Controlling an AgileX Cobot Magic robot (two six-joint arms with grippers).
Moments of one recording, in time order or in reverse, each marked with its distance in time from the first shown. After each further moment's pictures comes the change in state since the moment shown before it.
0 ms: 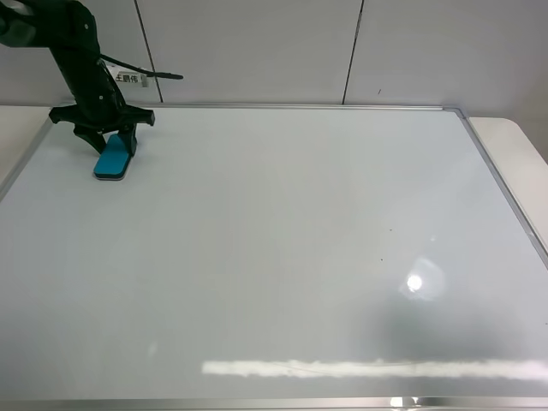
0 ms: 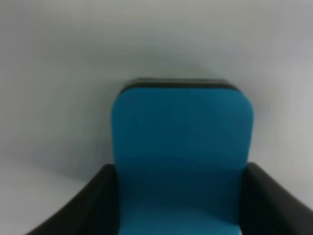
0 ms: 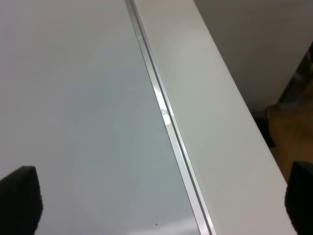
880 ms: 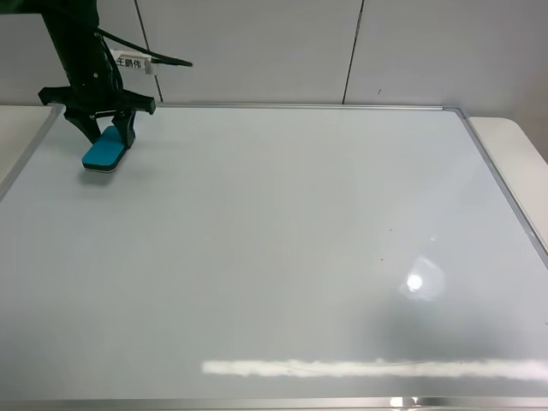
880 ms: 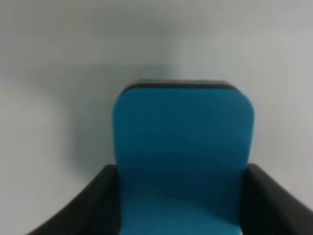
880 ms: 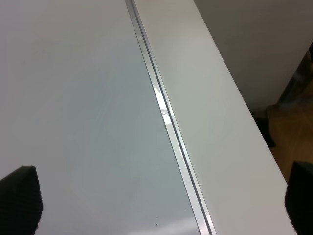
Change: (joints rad) left arm -0.098 -0.134 0.010 0.012 0.189 0.014; right arm 0.000 0.000 0.000 0.000 0.000 0.000
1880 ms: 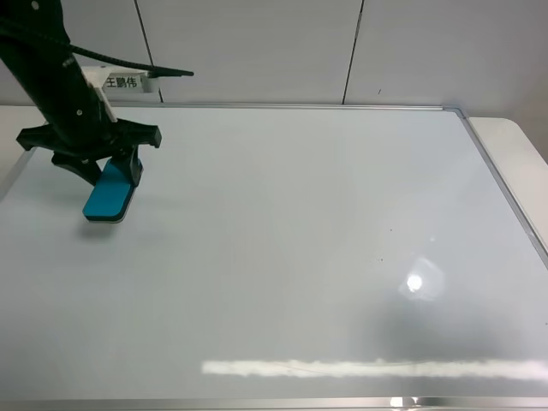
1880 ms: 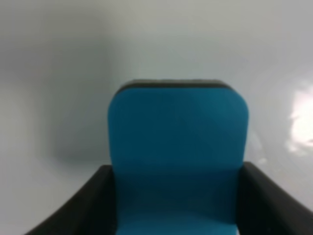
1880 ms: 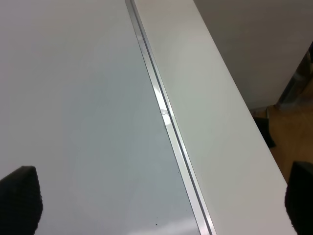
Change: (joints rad) left arm -0.118 -0.481 0.739 -0.077 -0.336 -0.177; right arm 0.000 0.000 0.000 0.000 0.000 0.000
